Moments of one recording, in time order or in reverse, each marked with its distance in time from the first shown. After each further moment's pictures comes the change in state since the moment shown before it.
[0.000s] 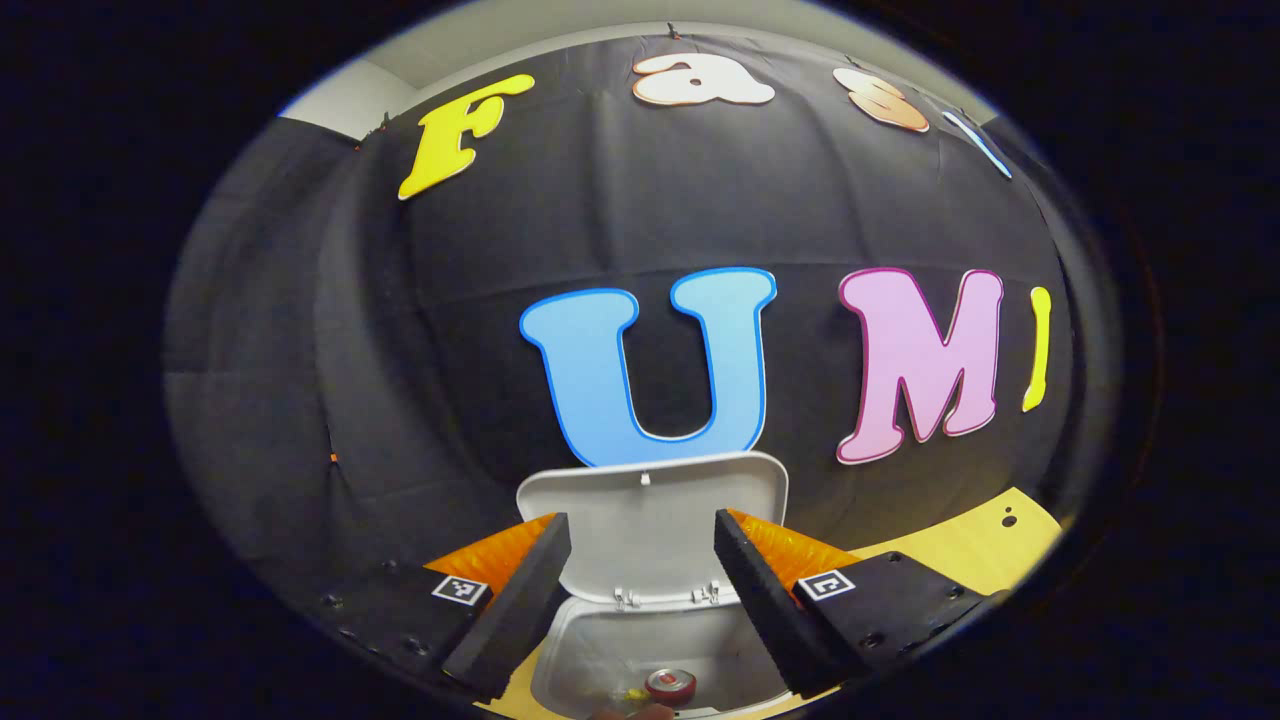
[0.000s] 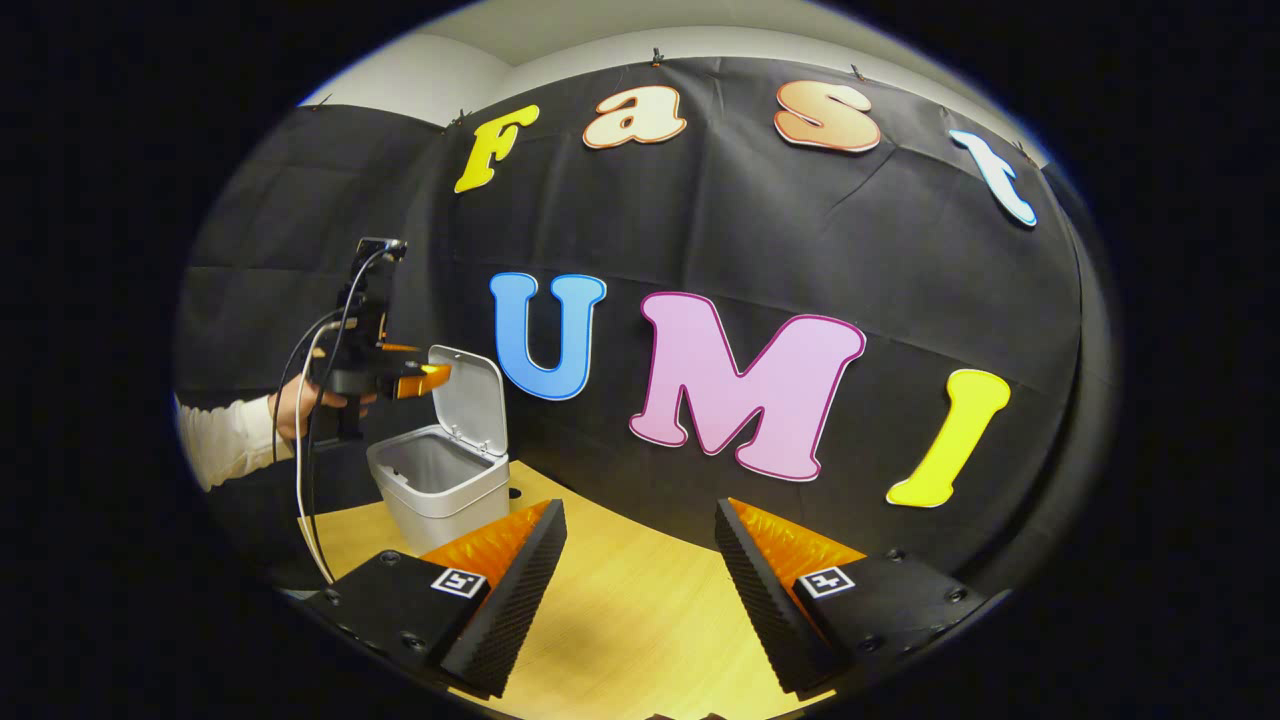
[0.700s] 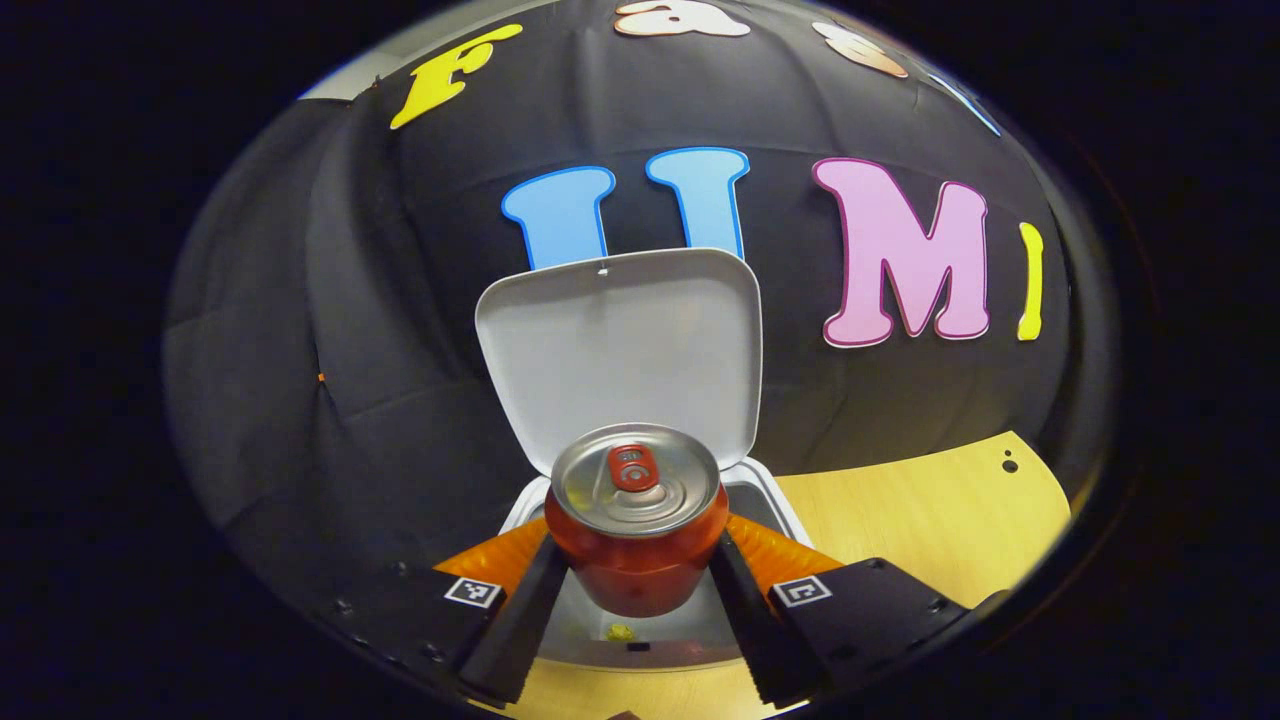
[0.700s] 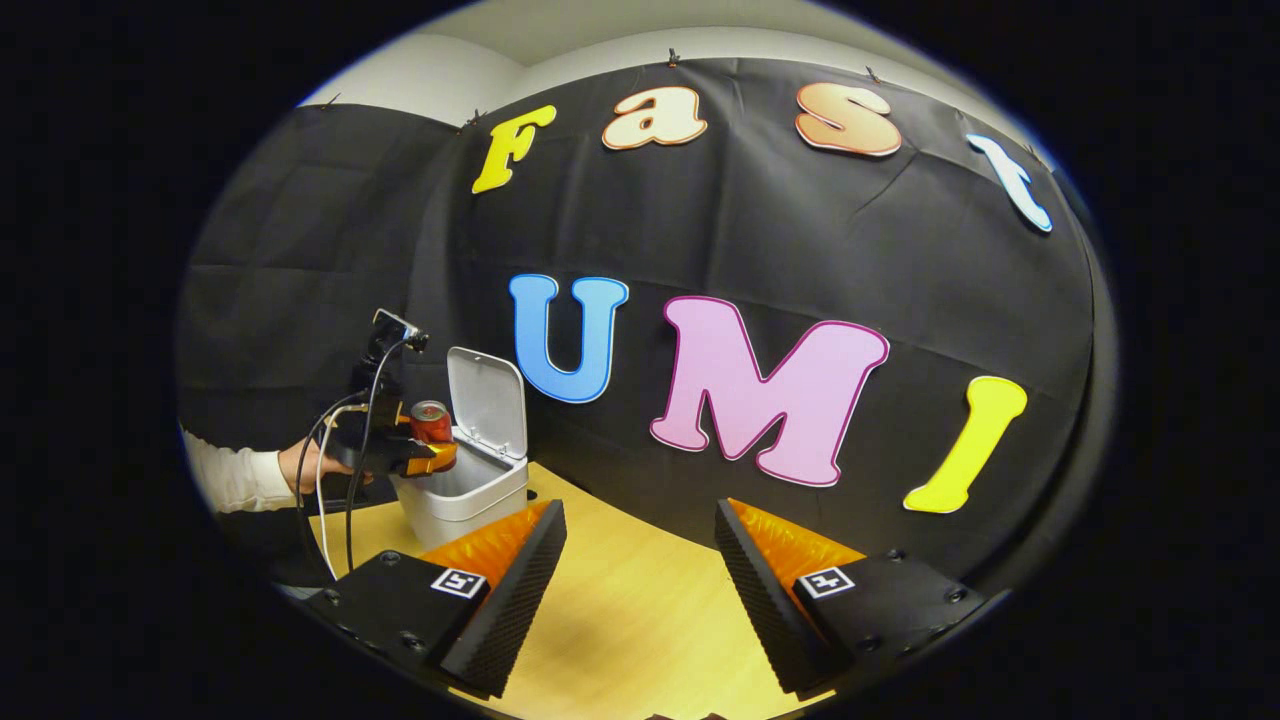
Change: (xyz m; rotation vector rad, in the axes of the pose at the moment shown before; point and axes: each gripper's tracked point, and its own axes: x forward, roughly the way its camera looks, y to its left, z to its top) left arm -0.040 -0.035 -0.143 -0.003 0.260 -0.034; right arm 0.002 0.004 0.000 -0.011 -0.003 0.052
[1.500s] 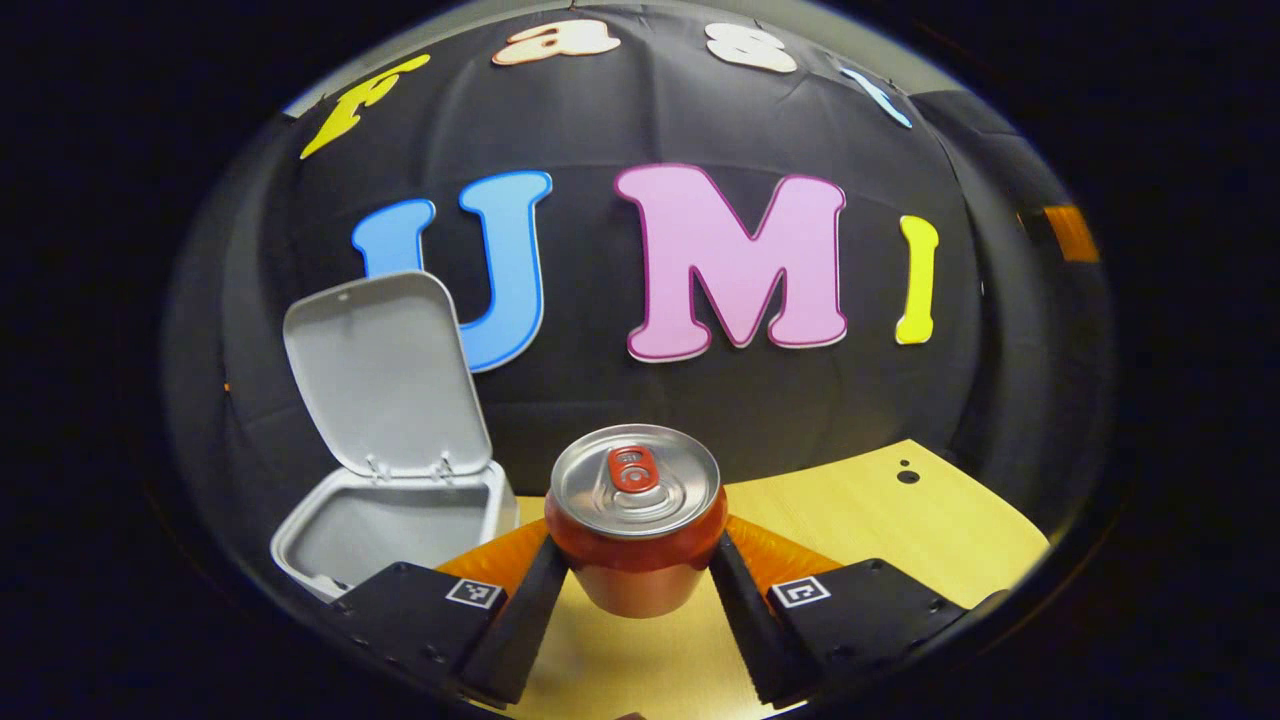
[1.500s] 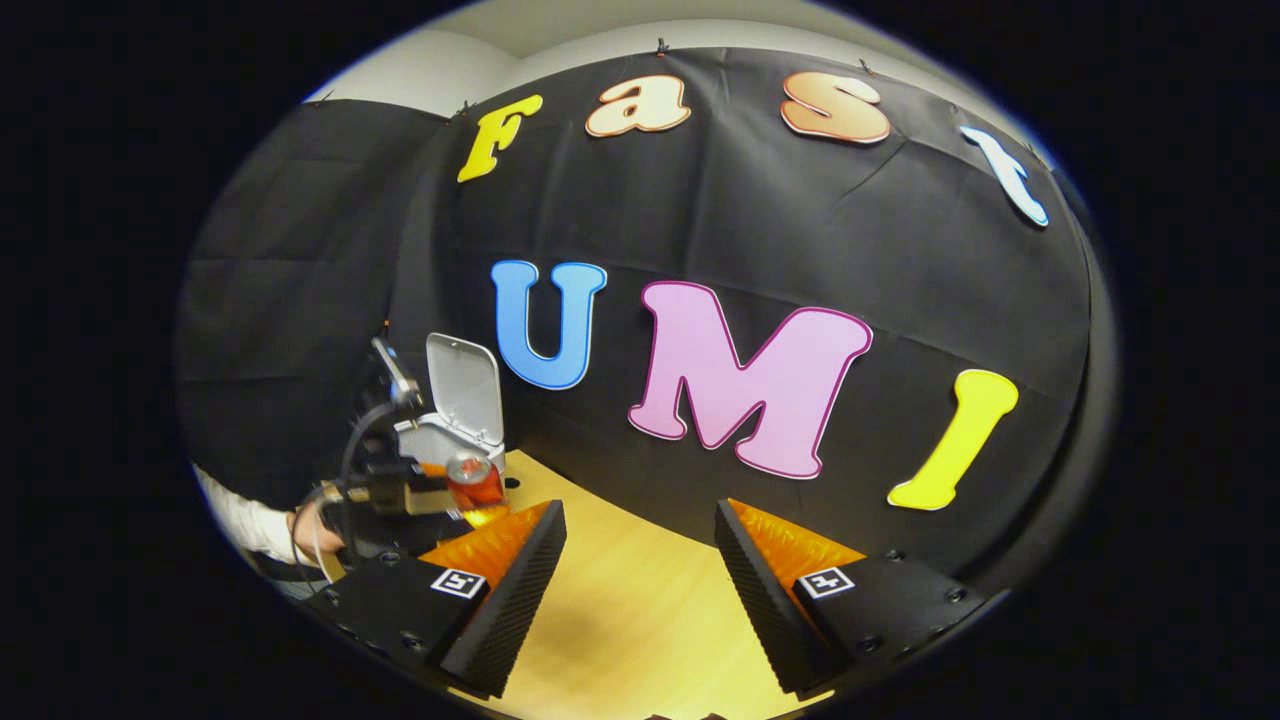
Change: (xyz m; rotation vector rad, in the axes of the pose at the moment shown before) left arm -0.038 -0.169 0.019 0.027 -0.115 -0.229; right arm -0.003 -0.004 -0.002 0.010 0.025 -0.039
